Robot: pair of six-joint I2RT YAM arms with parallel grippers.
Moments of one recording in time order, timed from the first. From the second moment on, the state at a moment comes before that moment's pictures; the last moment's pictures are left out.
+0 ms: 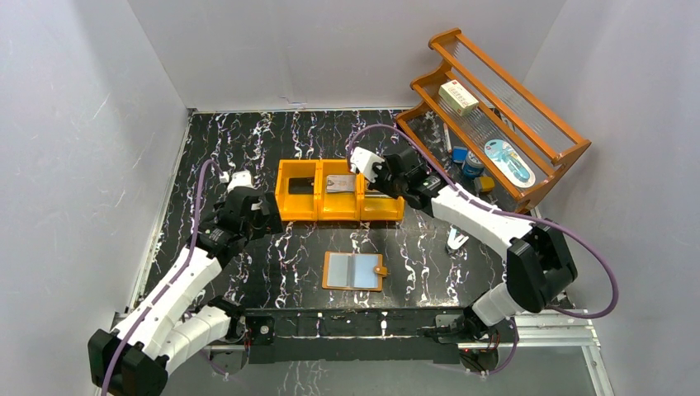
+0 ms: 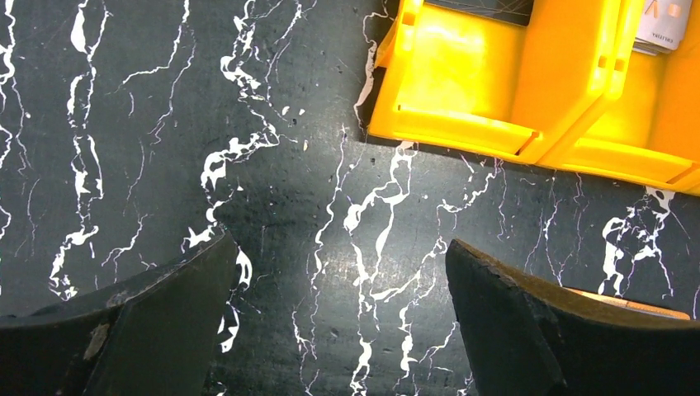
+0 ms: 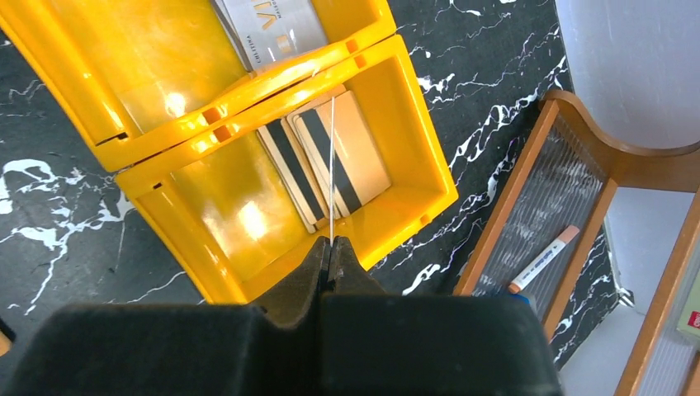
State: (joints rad) left arm -0.43 0.88 0.73 -0.68 -0.36 -0.49; right arm 0.68 1.48 1.08 -0.28 0.03 -0.62
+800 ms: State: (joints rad) left arm -0.43 0.91 0.73 -0.67 -0.36 -0.46; right arm 0.63 1.77 1.25 -0.24 0.11 -0.85
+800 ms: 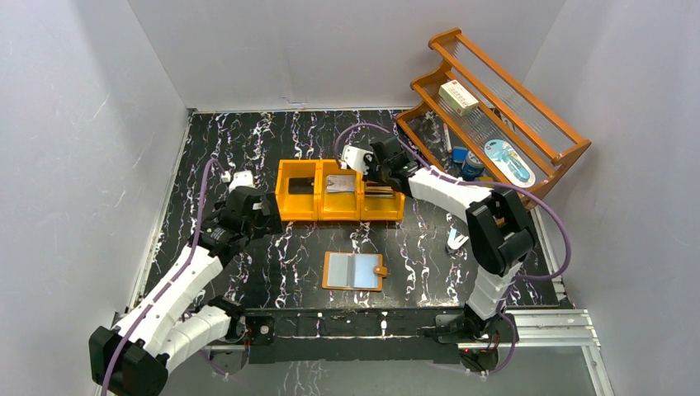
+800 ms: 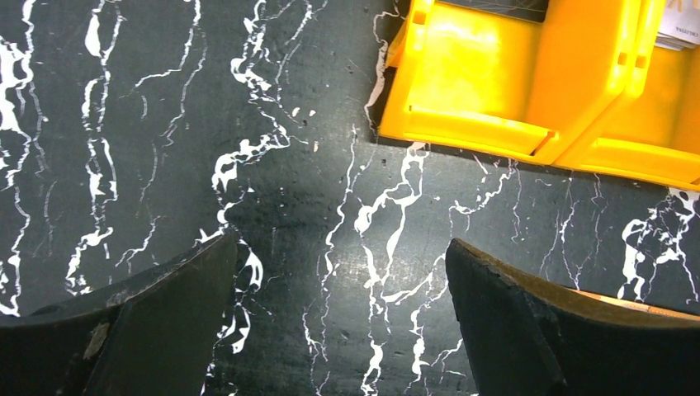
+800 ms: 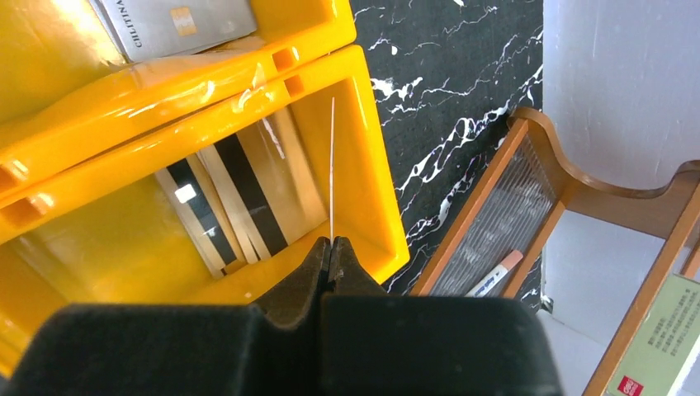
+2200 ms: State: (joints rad) left arm -0.43 0.86 0.73 -0.69 -0.42 -0.47; right arm 0.63 1.90 1.26 -0.24 0.09 -0.89
